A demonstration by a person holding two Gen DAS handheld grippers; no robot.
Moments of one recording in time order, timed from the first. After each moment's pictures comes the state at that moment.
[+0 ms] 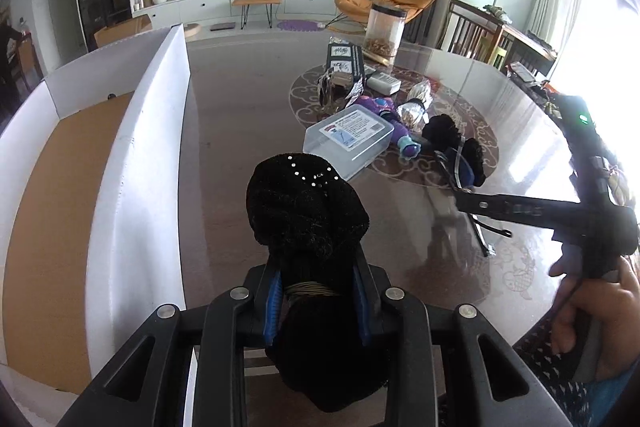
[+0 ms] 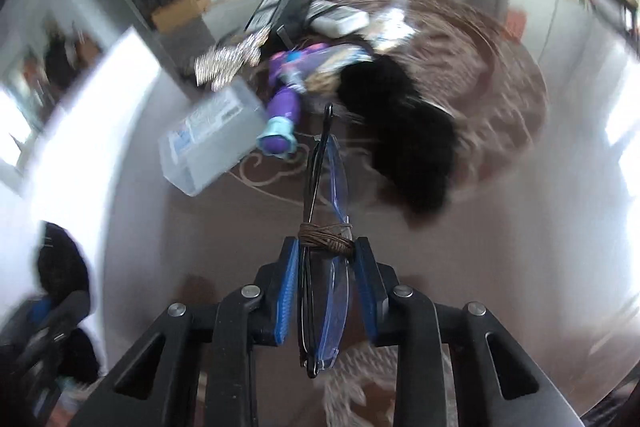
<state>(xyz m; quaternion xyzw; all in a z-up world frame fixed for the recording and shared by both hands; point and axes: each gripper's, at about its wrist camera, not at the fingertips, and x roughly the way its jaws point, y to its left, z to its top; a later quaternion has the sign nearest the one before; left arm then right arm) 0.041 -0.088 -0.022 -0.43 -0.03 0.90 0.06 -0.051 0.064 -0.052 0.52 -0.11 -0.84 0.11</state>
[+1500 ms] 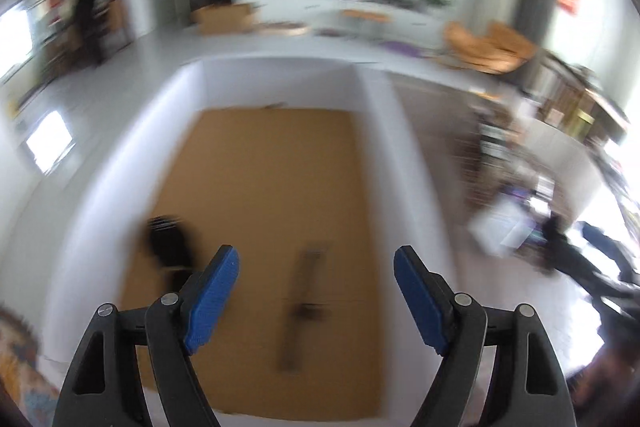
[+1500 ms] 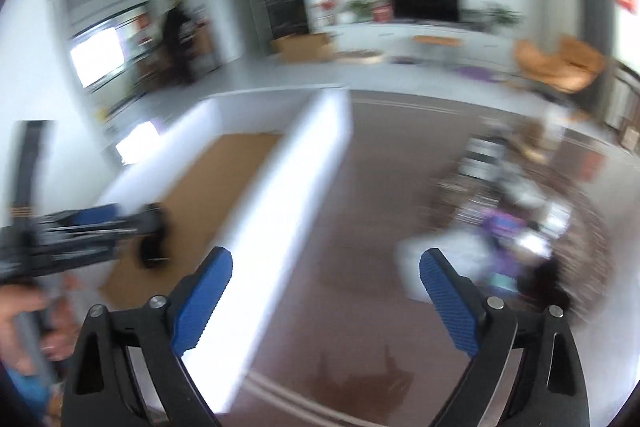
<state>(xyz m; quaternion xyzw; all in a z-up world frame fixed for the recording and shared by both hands) 0.041 -0.232 0.046 -0.42 -0.08 0.90 -0.08 -0.006 -0.109 0.056 0.37 0.03 -0.90 0.24</state>
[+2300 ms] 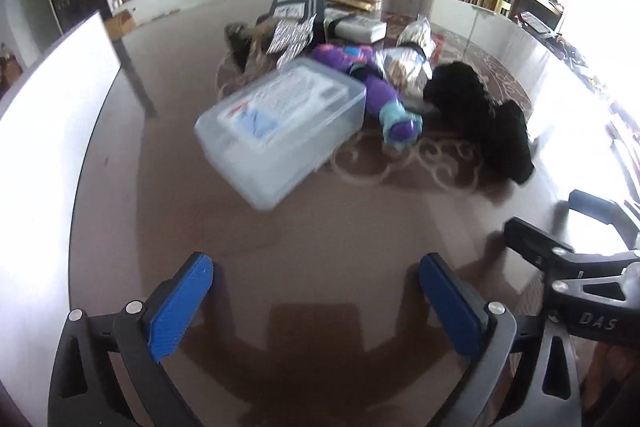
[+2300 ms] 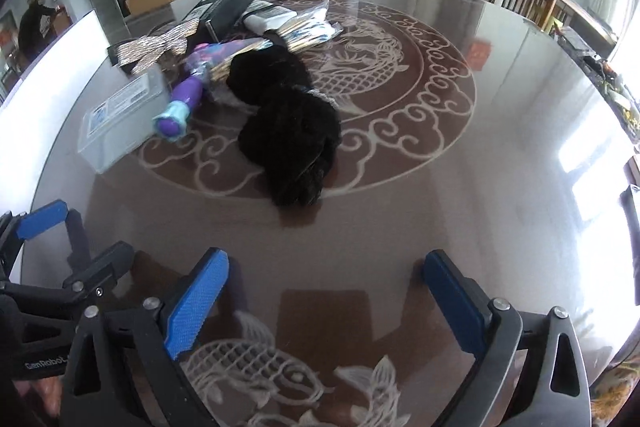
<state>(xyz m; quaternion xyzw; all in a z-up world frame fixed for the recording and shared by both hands) -0.047 -0.027 -0.097 -0.47 0.03 0.88 0.06 -0.050 0.084 -0.066 0.50 0.02 -0.87 0.02</state>
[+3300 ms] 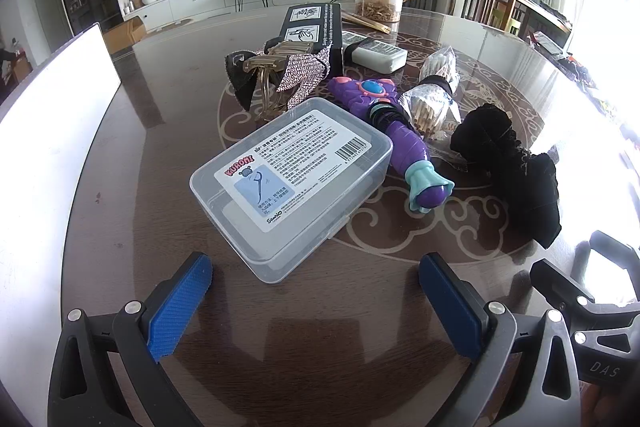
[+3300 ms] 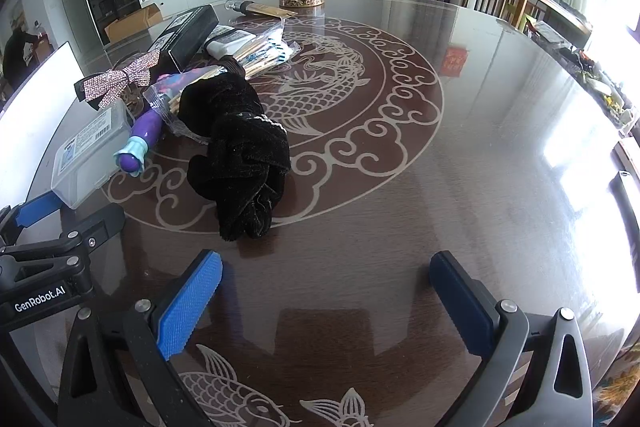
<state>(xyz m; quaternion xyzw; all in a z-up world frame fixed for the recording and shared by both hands) -0.067 -0.035 -0.095 -0.46 0.02 0.89 0.04 -0.057 0.098 -0.070 0.47 0.00 -0.88 -0.02</state>
